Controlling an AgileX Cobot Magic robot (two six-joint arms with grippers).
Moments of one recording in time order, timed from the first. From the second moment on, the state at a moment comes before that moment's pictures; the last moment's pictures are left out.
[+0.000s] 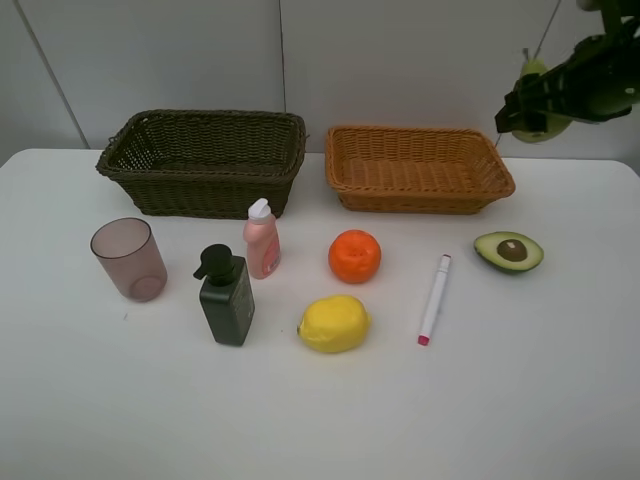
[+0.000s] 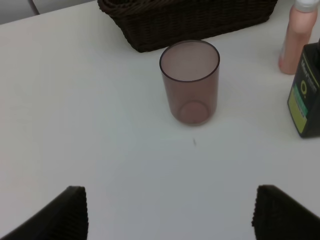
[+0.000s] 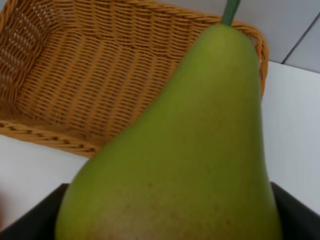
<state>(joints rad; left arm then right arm) -0.11 0.00 -0.42 -0.09 1.08 0.16 0.09 1.48 -1.05 0.13 0.45 -0.35</state>
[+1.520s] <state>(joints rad) -0.11 0.00 -0.42 -0.09 1.08 0.16 0.09 2.14 -1.48 0.17 0.48 -0.35</state>
